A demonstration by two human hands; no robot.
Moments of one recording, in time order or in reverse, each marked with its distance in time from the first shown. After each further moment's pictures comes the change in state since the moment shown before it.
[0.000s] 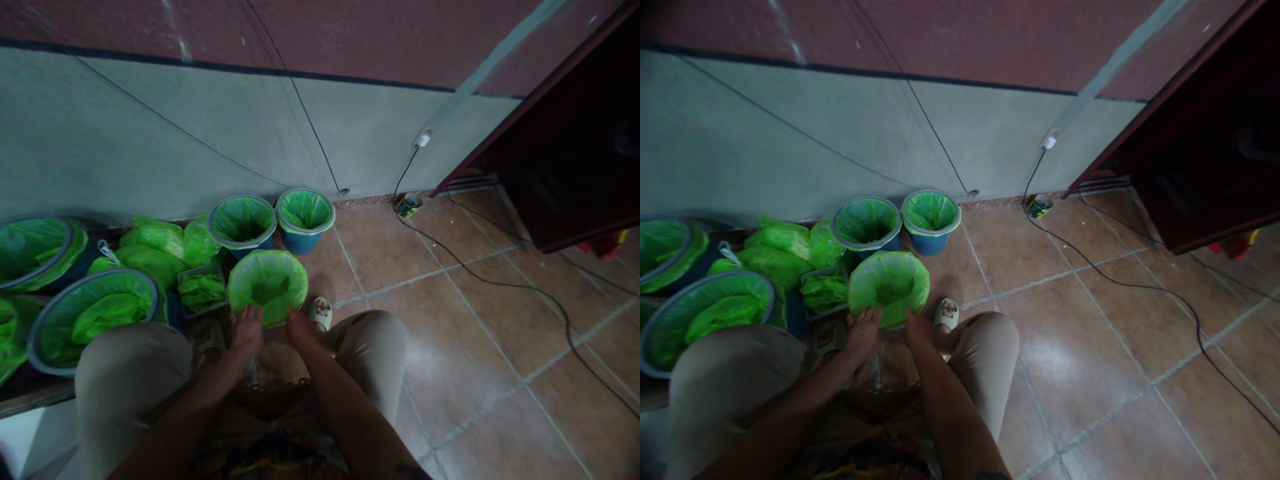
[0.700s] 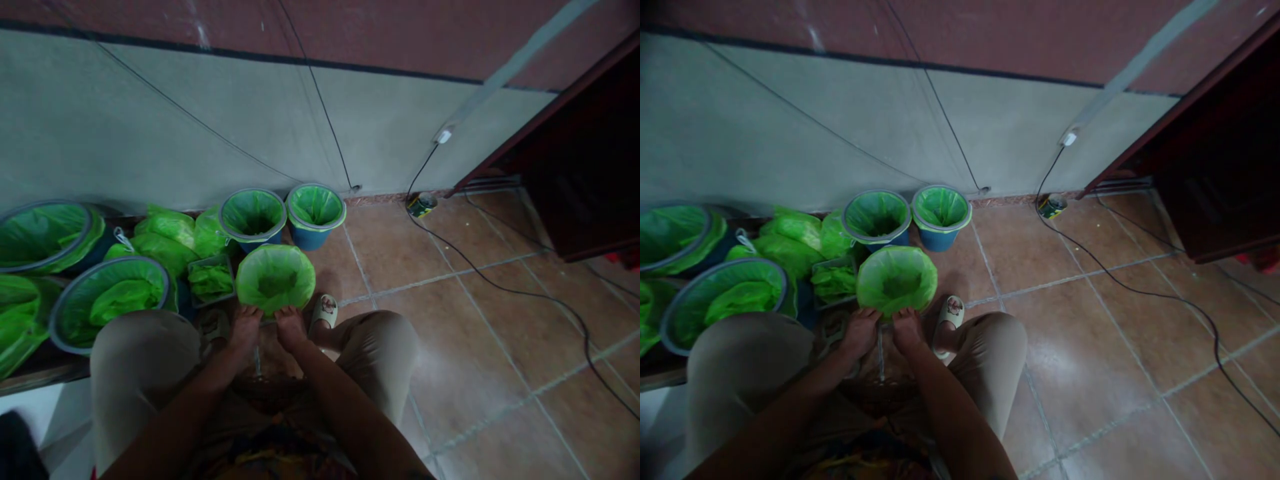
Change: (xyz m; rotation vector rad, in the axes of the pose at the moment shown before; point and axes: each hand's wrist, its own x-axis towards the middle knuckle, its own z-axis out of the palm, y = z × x) left_hand -0.005 -0.024 -0.001 -0.075 0.003 0.086; right_hand -0.013 -0.018 0.019 -0.285 0.114 -0.484
